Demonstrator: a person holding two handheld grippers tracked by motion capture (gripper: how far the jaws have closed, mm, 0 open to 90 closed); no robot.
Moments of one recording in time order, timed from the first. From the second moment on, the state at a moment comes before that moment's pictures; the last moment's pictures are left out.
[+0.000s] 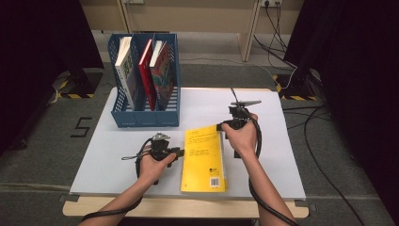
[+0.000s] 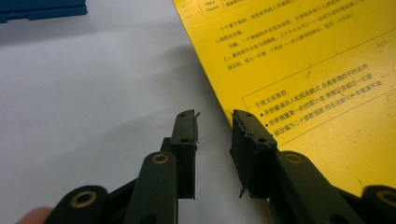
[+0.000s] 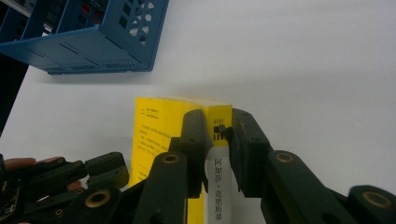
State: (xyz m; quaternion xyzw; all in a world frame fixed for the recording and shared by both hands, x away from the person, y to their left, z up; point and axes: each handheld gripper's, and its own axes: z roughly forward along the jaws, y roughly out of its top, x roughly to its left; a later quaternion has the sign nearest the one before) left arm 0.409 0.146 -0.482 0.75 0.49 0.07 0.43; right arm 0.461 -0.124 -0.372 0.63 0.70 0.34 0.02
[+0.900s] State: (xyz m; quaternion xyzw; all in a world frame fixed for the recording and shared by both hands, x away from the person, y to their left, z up) left arm 0.415 0.134 -0.490 0.78 0.48 0.08 0.39; right arm 0.466 -0.112 -0.380 0.60 0.73 0.33 0.00
